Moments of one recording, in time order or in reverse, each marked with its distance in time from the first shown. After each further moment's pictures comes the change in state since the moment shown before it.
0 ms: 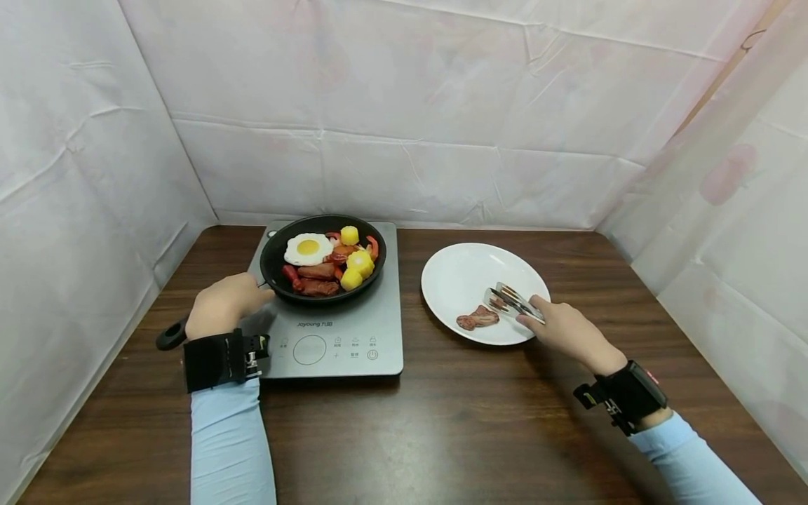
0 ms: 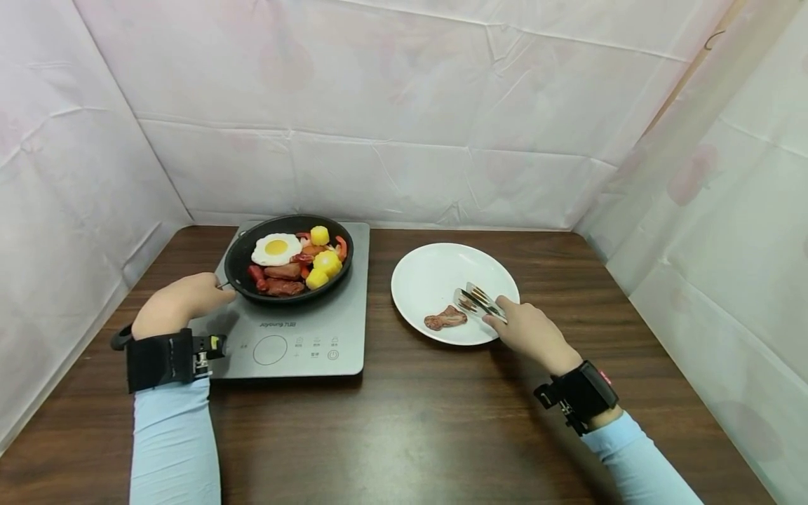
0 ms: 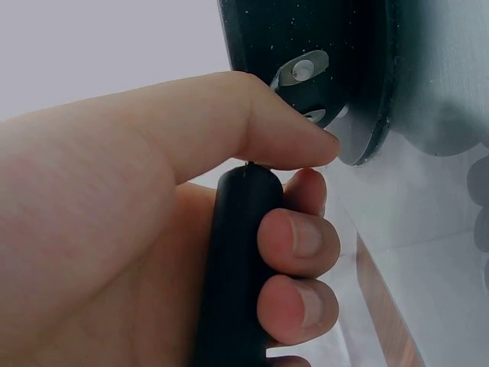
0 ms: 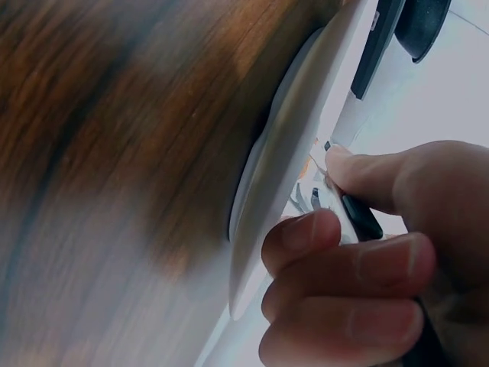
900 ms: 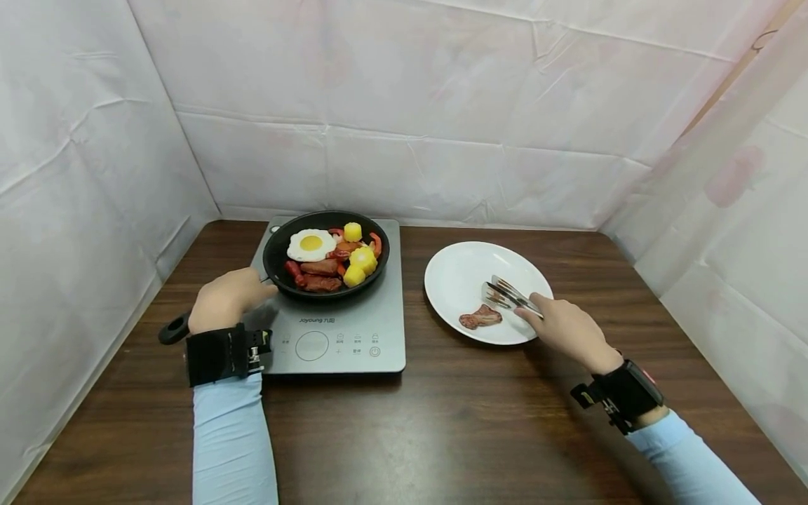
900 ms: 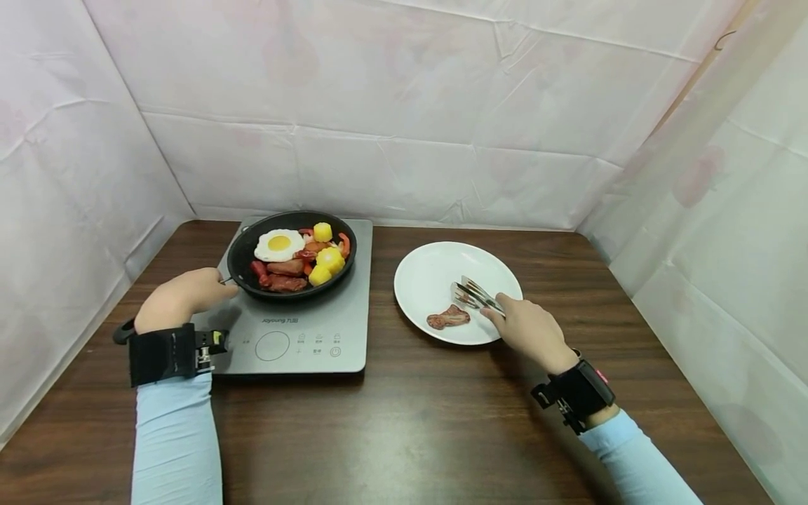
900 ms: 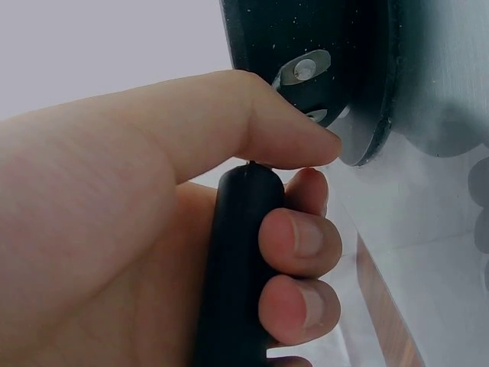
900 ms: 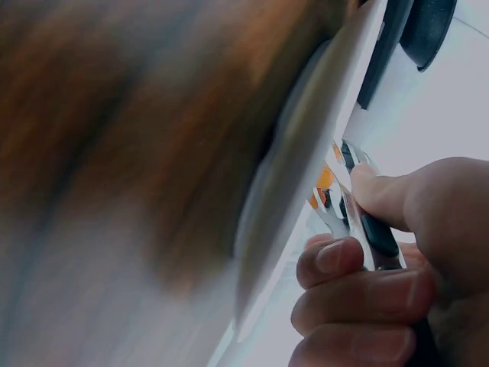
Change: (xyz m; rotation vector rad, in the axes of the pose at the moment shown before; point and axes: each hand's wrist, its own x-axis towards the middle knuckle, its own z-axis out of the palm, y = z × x) left_hand 0.000 0.001 -0.002 -0.002 -0.002 0.003; right_hand 0.003 -0.007 0.001 -0.091 0.088 0.020
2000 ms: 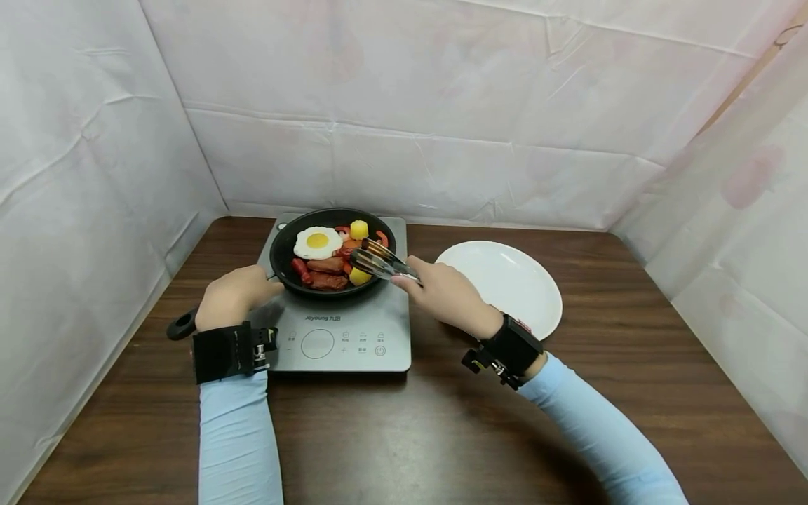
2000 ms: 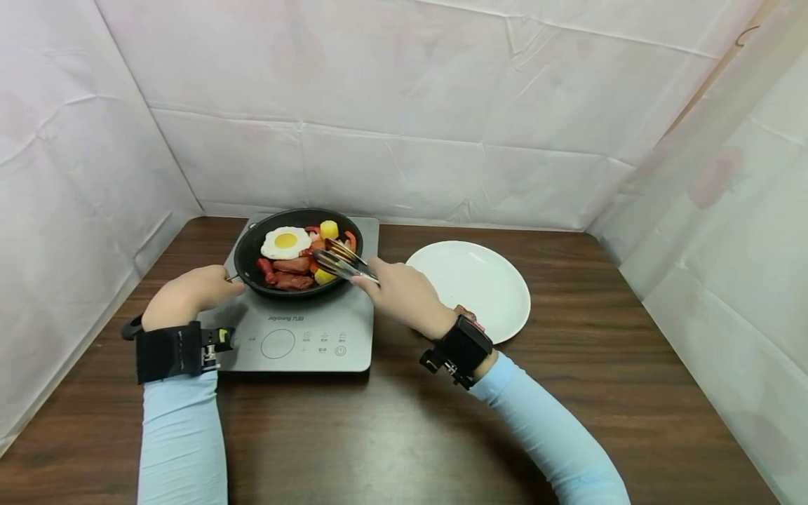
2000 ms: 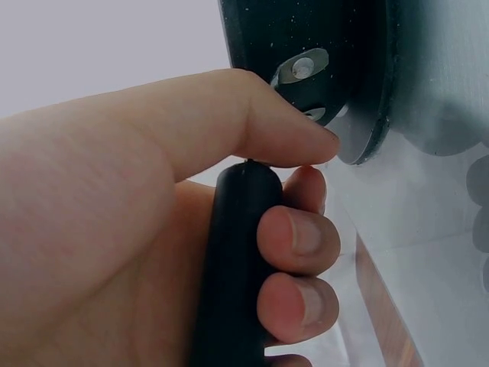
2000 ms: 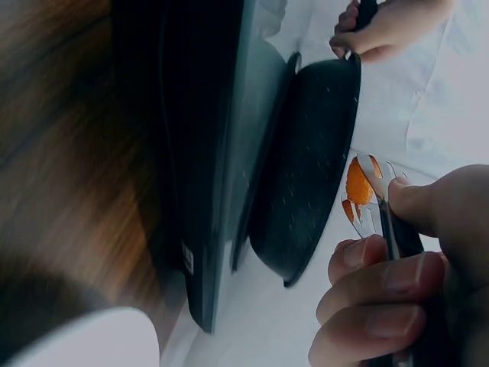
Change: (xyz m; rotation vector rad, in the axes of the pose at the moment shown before) left_hand 0.004 -0.001 0.001 0.031 -0.012 0.006; right_hand 0.070 -0.179 -0.008 0.219 0.050 -0.326
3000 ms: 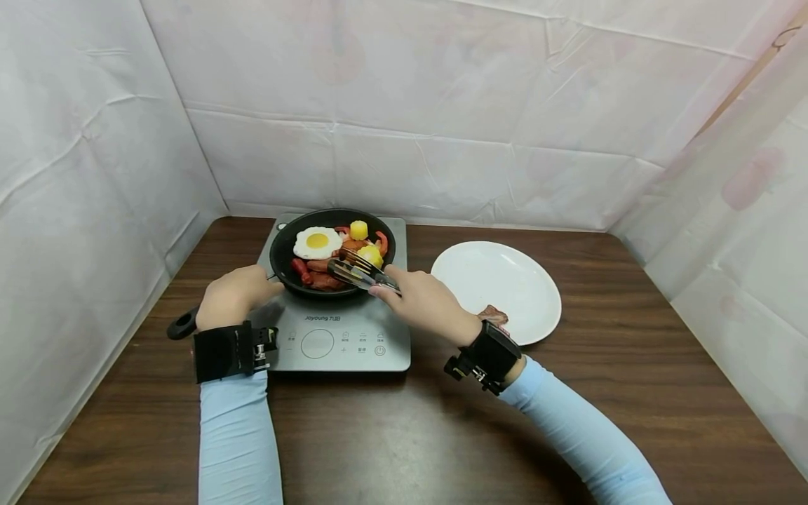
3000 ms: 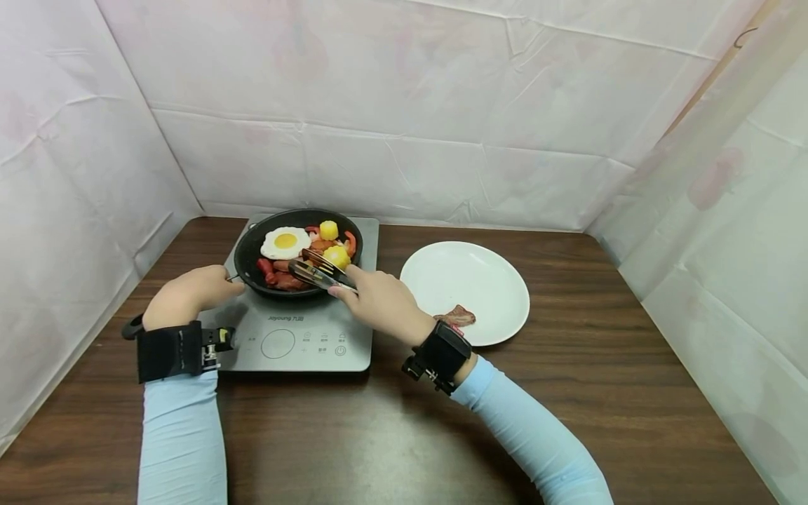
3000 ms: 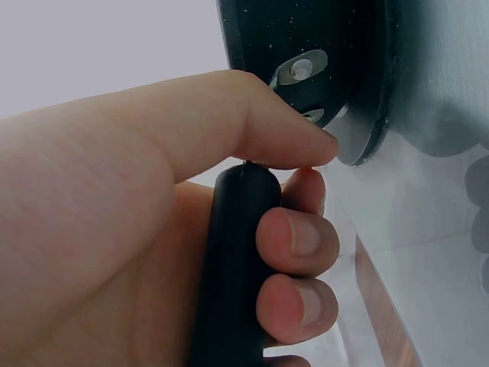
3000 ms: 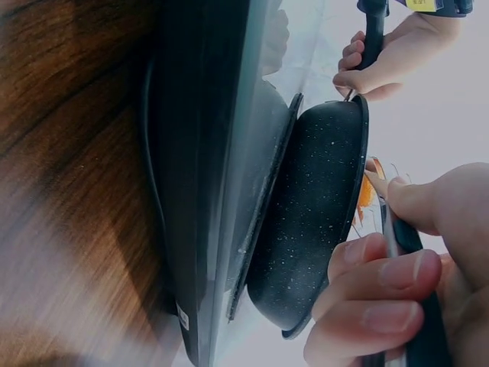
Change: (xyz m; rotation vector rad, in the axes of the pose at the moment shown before) left_hand -0.001 0.001 -0.002 -0.002 -0.005 -0.006; right_hand 0.007 -0.027 0.018 0.021 -0.039 -0.015
